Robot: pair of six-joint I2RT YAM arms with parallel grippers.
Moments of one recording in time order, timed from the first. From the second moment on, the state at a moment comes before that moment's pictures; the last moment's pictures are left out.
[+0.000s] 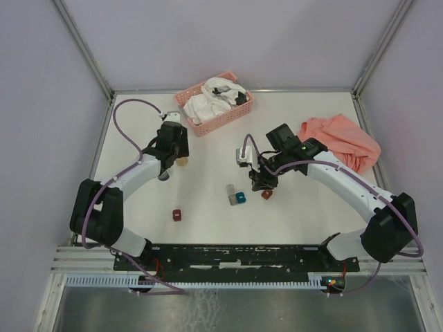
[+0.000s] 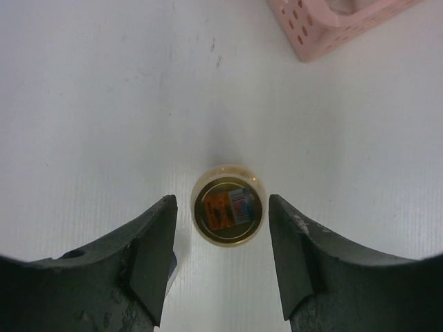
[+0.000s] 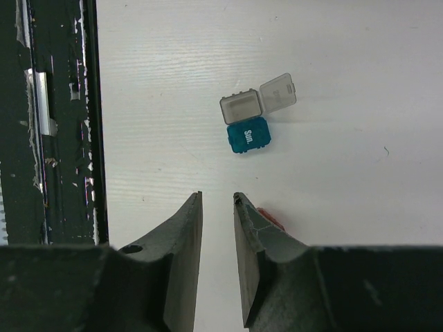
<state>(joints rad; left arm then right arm) -0.36 1.49 0.93 -0.12 -0.33 -0.24 0.60 1.40 1.18 -0.86 -0.65 -0.76</state>
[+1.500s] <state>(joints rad) -0.36 1.47 0.95 -0.15 -0.27 -0.23 0.60 1.41 1.18 -0.88 -0.66 -0.76</state>
